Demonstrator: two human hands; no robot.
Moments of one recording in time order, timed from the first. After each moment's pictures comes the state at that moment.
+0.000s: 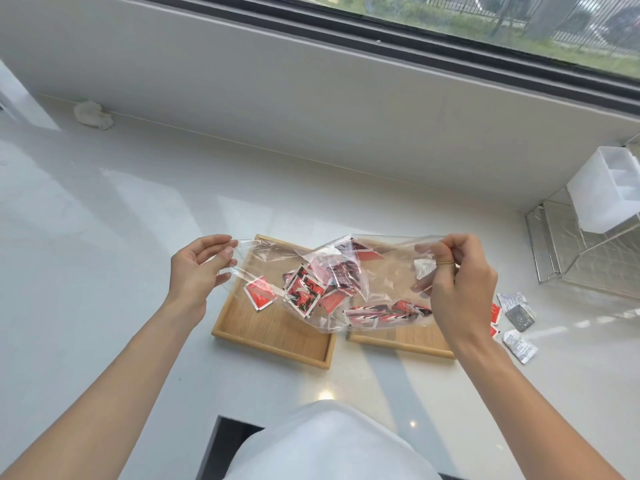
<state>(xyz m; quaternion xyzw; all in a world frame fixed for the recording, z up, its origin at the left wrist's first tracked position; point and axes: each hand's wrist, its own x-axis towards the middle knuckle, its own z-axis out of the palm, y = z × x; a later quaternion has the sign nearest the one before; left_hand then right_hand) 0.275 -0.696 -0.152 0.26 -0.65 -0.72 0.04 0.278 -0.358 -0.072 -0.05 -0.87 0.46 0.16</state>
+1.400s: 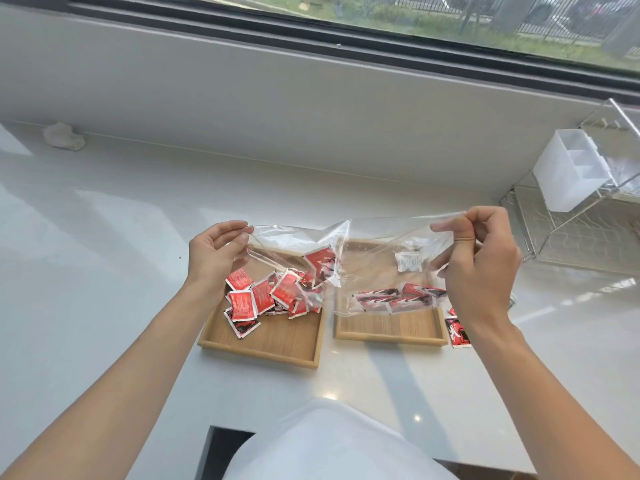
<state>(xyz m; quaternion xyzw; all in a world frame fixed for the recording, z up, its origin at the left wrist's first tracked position) 0.243 -0.643 -0.129 0.21 -0.65 -0.73 0.03 0.288 -0.330 -0.036 -0.07 -0.83 0.48 0.26</state>
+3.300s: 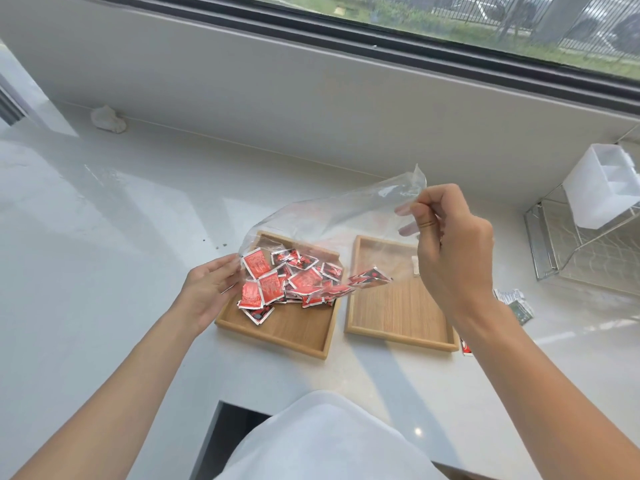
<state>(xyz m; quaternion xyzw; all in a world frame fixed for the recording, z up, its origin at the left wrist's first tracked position) 0.308 -0.682 -0.155 0.27 -0.53 -0.80 -0.07 0.280 -0.371 -0.024 0.12 -0.89 0.38 0.22</state>
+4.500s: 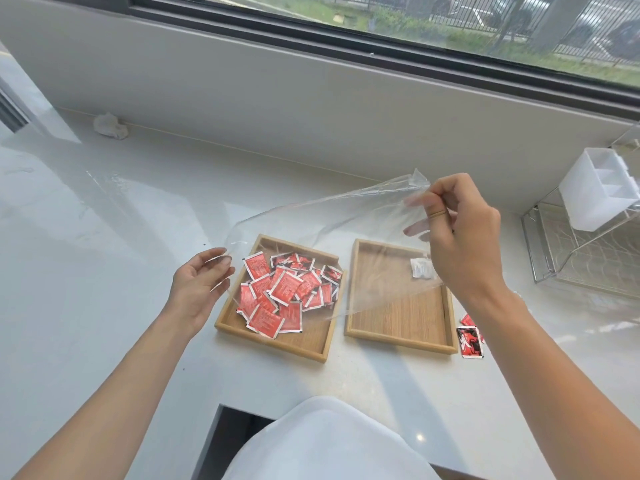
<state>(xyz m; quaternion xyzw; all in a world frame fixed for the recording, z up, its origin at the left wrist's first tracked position) 0.312 -0.688 -0.145 0.29 -0.55 -0.79 0.02 0.272 -0.361 -0.006 0.08 -0.87 0.45 0.17</state>
